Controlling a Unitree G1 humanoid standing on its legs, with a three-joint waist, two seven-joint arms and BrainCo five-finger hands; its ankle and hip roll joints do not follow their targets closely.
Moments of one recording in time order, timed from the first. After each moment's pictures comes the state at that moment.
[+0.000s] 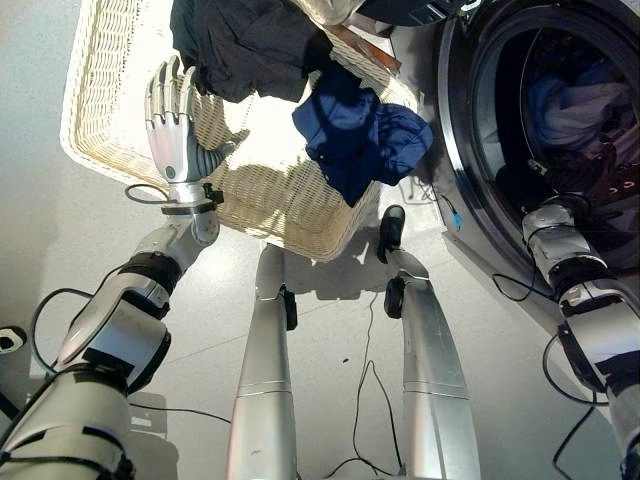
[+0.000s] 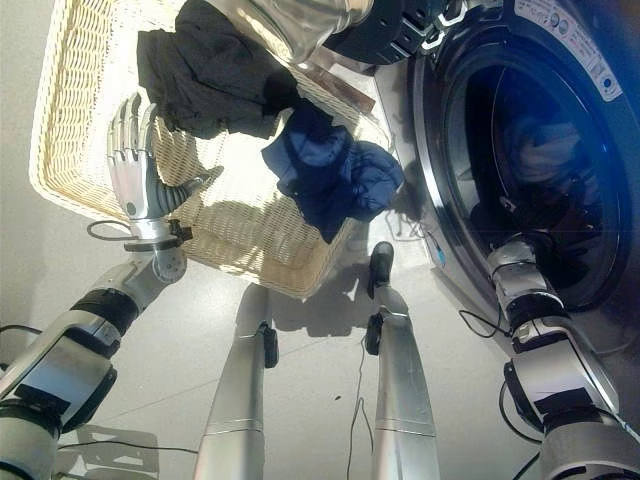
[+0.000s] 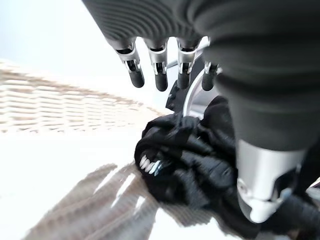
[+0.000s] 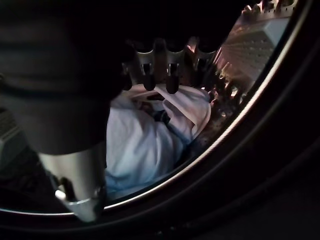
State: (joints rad) left arm -1.04 0.65 -0.58 0.98 0.50 -0.34 1.30; right arm -0.99 -0.68 0.33 1.12 0.33 -0.08 -0.80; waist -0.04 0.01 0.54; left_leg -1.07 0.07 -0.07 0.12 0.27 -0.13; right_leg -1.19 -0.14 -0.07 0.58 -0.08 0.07
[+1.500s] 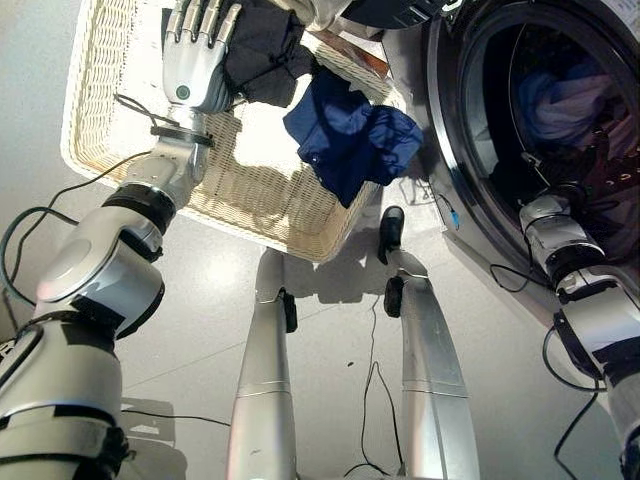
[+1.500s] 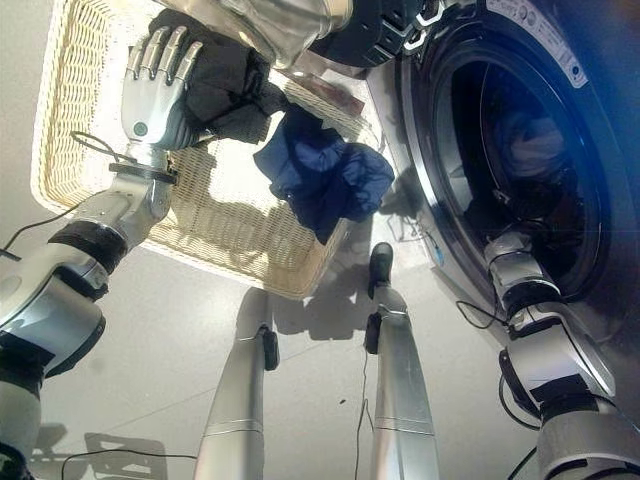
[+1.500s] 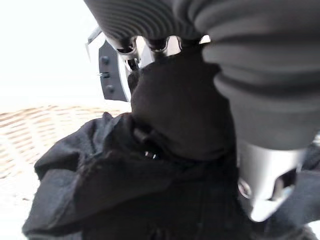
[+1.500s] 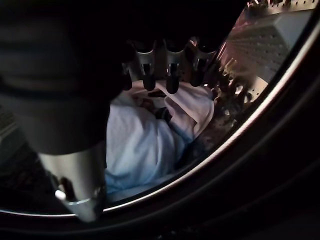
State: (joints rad) left arm -1.40 0.71 -0.93 1.14 0.48 -0.10 0.93; right arm -1.08 -0.68 0.41 1.20 0.33 -0.07 -0.77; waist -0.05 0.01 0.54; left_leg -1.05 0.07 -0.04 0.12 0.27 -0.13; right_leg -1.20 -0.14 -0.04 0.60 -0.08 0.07
